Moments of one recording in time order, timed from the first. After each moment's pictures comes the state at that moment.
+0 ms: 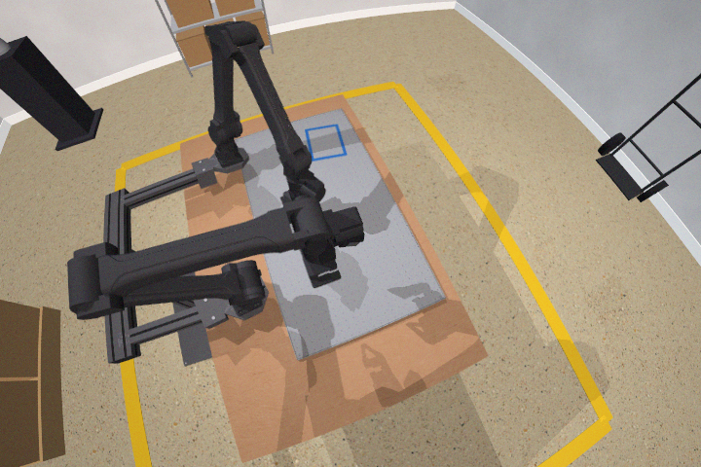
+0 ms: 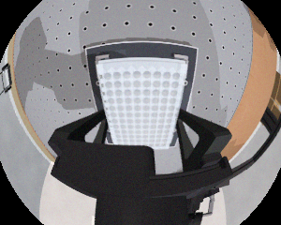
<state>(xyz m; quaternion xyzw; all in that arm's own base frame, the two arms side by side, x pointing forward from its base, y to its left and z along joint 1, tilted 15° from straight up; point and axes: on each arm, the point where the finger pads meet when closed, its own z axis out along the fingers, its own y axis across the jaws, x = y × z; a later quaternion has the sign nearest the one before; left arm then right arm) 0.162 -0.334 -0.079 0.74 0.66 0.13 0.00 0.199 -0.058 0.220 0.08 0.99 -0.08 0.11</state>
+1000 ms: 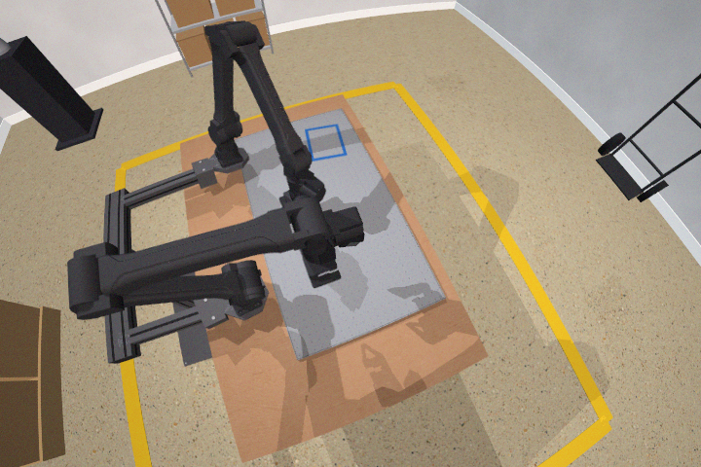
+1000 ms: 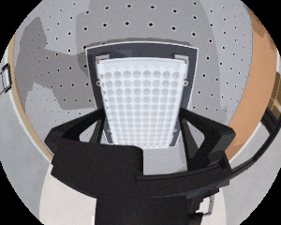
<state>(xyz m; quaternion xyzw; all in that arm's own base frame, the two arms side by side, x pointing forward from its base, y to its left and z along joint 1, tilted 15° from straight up) 0.163 -0.334 -0.079 0.74 0.66 0.13 0.00 0.199 -0.058 0.220 0.08 0.99 -0.08 0.11</state>
